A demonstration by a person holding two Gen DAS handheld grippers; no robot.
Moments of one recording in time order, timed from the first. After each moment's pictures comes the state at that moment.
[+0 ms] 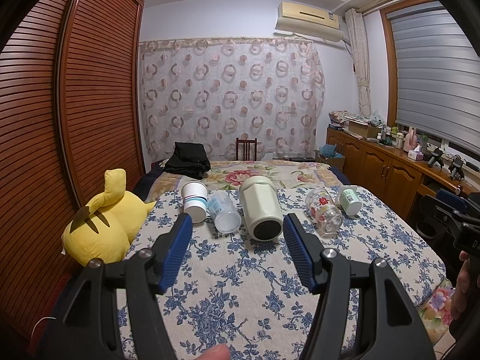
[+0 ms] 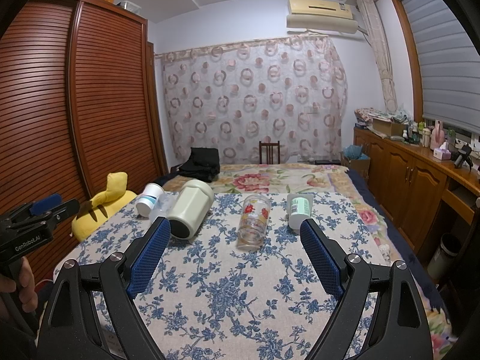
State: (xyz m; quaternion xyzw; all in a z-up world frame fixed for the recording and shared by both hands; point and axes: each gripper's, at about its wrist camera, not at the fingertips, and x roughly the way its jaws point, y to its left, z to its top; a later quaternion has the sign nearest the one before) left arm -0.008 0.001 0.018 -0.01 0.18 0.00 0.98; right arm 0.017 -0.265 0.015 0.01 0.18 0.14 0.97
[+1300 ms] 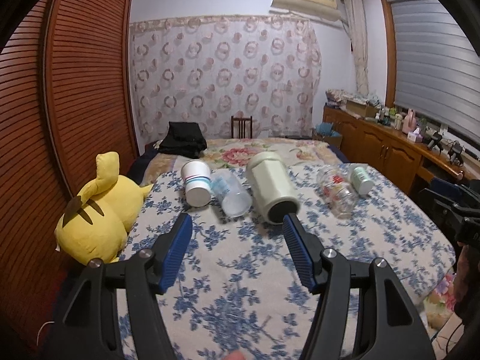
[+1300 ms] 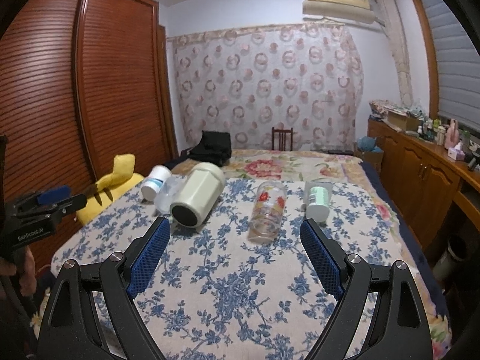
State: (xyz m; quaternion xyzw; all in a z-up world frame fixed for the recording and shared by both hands) left arm 0.034 0.028 -0.006 -0.01 0.24 -0.01 0.97; right arm 0.056 -0.242 -0.004 -0.01 0.22 0.18 0.96
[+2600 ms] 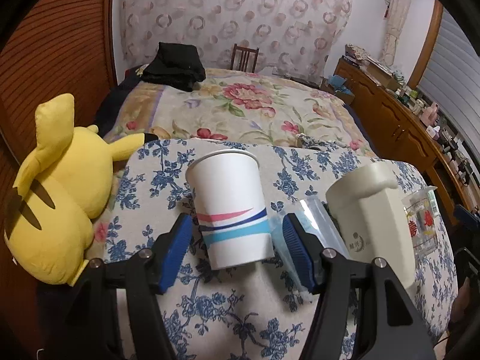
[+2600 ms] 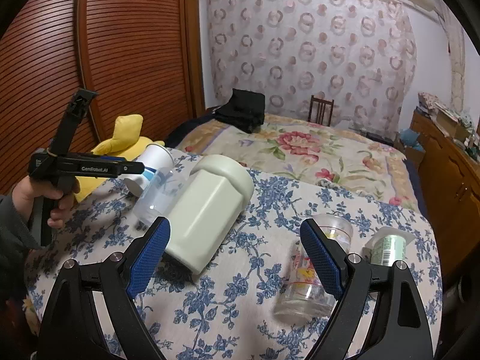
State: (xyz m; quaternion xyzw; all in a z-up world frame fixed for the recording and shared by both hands) left arm 0.296 0.126 -0.083 -0.09 0.43 -0.05 0.90; right arm 0.230 -0.161 -0.033 -0.08 0.31 0.25 0.91
